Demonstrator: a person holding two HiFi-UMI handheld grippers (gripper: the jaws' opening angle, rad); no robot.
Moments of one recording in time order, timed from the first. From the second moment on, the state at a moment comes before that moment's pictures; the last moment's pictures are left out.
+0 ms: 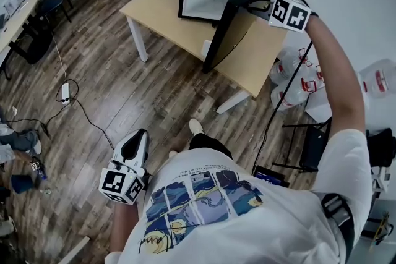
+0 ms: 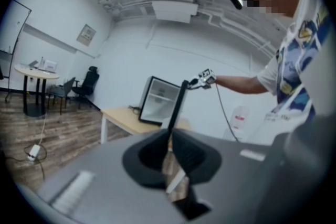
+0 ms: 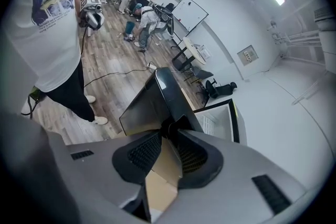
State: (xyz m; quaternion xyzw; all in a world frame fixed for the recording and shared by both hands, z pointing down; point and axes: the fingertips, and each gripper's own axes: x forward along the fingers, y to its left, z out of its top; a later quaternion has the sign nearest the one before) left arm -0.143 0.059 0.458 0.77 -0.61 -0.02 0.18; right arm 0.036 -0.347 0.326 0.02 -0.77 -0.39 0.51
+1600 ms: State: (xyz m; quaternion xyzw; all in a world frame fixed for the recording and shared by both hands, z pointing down) left arm -0.104 0.017 0.453 0.82 -0.54 0.00 0.18; right arm 0.173 -0.316 0.325 0.02 -0.68 -0.44 0.59
